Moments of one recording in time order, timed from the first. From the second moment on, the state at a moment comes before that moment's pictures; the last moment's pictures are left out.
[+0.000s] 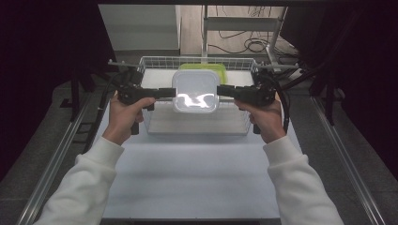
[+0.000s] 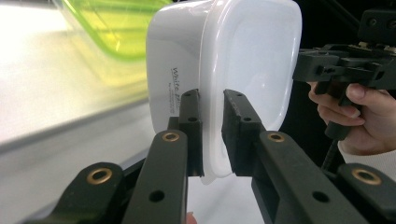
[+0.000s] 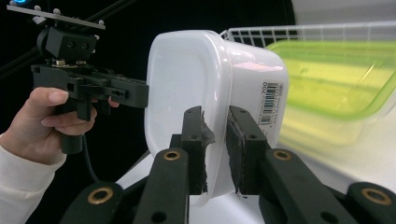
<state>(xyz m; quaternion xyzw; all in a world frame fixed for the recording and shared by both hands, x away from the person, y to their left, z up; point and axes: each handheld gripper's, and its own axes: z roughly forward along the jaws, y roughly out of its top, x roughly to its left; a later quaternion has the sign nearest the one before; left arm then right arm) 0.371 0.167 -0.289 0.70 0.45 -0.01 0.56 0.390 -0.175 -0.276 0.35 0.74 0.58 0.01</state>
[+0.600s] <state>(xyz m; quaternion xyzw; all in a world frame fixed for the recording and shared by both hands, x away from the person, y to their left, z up) 0.451 0.161 -0.256 0.69 0.47 -0.03 0.55 0.468 -0.179 -0.244 0.39 0.72 0.58 0.00</state>
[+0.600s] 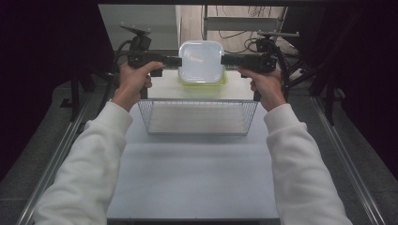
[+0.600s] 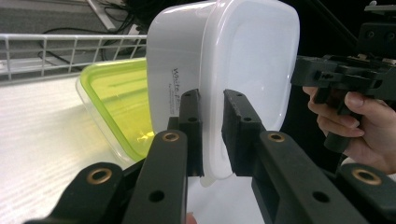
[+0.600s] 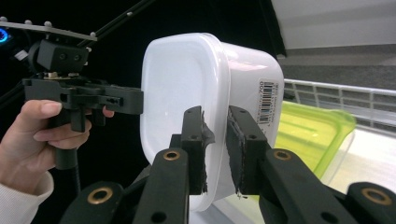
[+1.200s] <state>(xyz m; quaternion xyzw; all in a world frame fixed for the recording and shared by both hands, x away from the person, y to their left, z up) 0.492 0.166 -0.273 0.63 0.53 -0.11 0.56 0.518 -0.179 -0.262 0.48 0.69 0.54 -0.08</state>
